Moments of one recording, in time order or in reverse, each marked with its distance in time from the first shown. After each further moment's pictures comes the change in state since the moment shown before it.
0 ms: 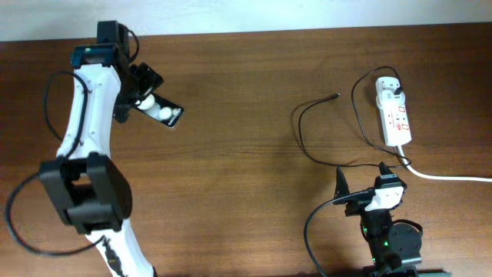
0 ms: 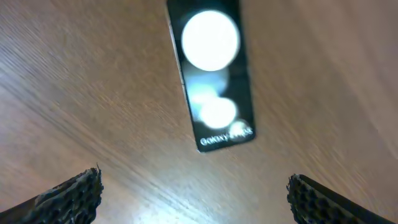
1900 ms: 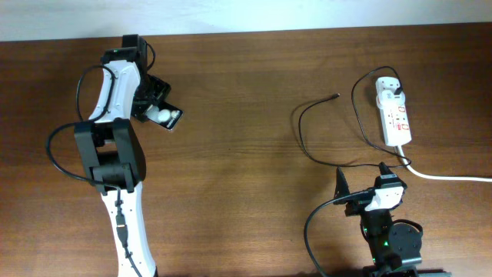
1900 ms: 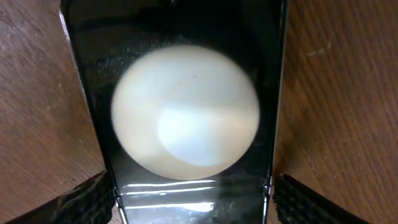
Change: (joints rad) left arm -0.010 0.434 0.267 0.018 -0.005 -0.118; right arm 0.000 0.000 0.000 0.000 0.000 0.000
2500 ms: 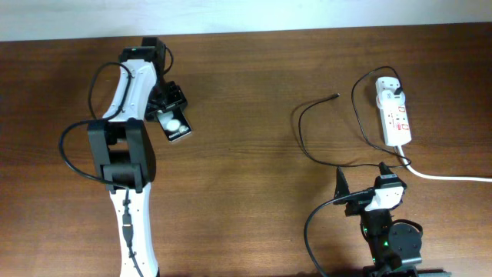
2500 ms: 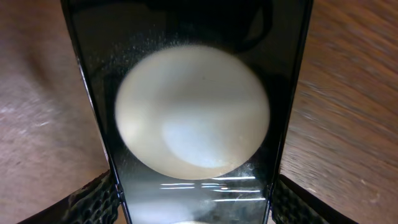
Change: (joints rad) left arm -0.080 0.003 0.005 -0.088 0.026 0.444; right arm 0.000 0.000 0.000 0.000 0.000 0.000
